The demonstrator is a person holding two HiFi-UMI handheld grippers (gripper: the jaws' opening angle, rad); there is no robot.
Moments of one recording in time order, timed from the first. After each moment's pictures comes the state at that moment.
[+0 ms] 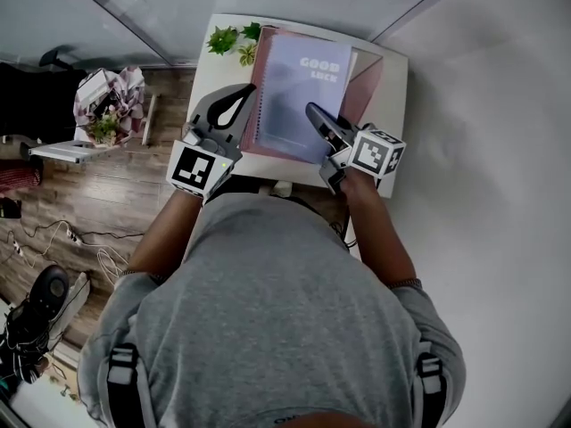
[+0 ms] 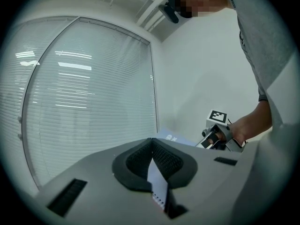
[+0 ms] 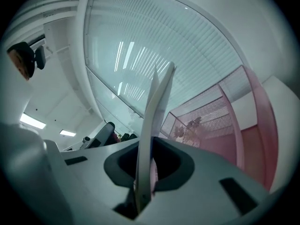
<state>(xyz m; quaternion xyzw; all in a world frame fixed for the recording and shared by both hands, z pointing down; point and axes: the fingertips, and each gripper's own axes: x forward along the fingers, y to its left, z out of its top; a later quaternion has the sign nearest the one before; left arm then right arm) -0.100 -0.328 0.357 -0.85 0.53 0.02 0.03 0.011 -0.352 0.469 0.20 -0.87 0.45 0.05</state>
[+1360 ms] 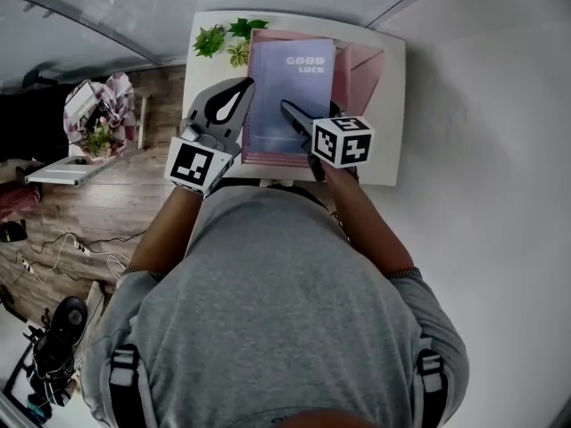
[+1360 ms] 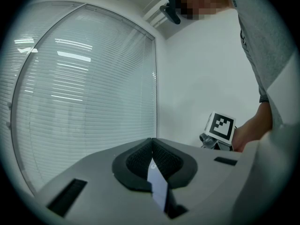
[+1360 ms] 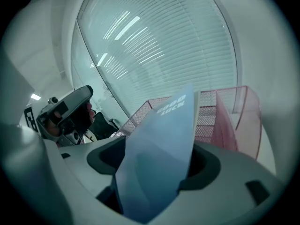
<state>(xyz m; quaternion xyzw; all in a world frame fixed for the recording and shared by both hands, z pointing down) -0.115 -0.375 0.382 -0.87 0.50 0.03 -0.01 -0.017 -0.390 0.526 0.35 -0.85 0.32 0.24</state>
